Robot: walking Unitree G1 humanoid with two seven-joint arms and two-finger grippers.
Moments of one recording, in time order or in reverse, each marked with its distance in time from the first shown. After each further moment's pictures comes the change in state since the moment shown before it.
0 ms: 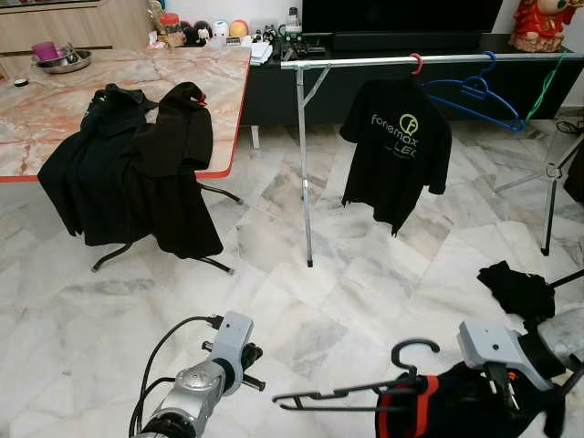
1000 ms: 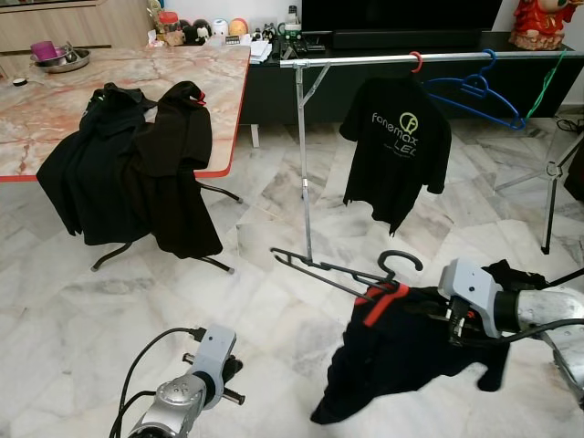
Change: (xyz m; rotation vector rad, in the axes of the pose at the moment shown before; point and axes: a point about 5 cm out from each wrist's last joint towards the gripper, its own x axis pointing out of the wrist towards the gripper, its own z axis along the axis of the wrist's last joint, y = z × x) left arm -0.011 0.011 -0.015 0.012 -0.010 0.005; right arm 0.006 -0.048 0.037 0.026 -0.360 -0.494
